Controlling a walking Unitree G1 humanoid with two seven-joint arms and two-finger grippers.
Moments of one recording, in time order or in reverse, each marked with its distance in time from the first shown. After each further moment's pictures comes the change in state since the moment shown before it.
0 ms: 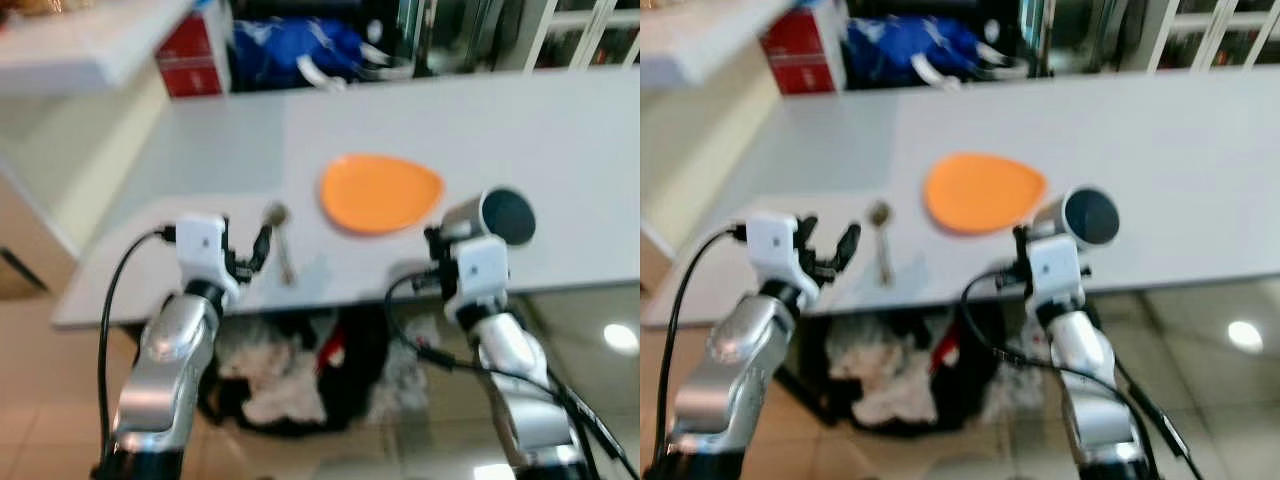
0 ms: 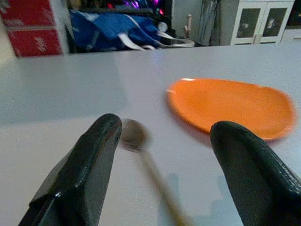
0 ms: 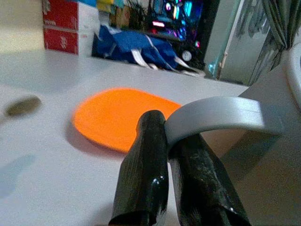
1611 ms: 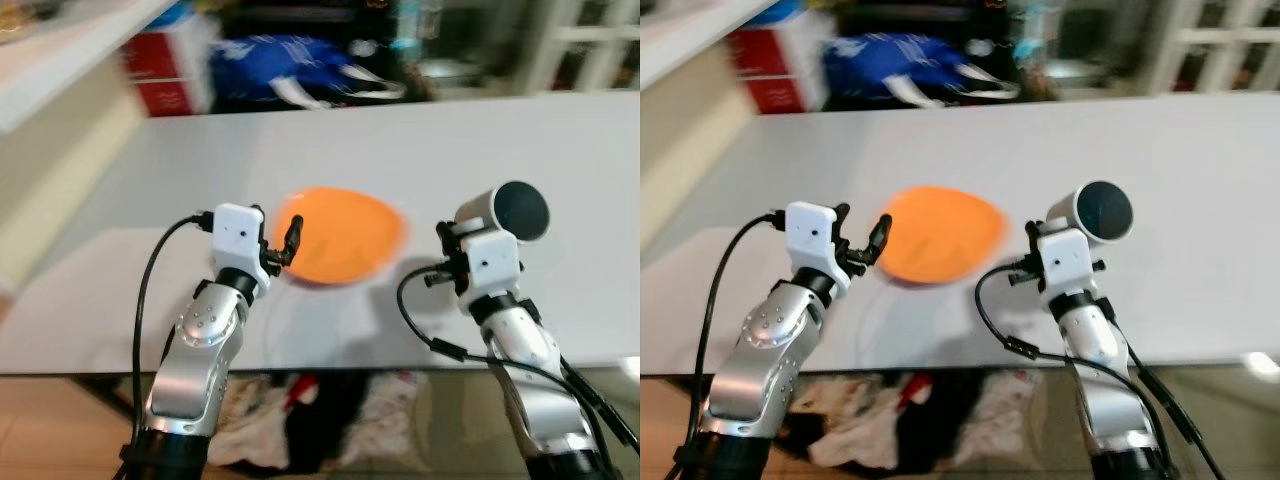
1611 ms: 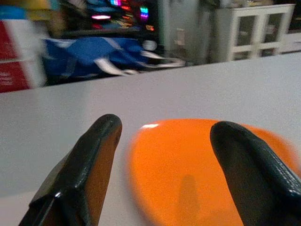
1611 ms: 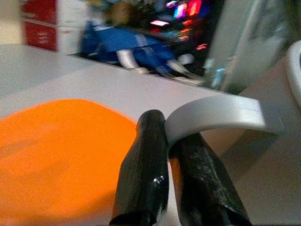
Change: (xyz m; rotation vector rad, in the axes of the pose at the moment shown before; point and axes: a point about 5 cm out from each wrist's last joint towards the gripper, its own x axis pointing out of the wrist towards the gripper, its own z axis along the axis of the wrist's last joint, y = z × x) left arm 0.014 -0.019 0.010 0.083 -0.052 -0.045; right arm 0.010 -0.001 0.002 -0.019 0.001 0.025
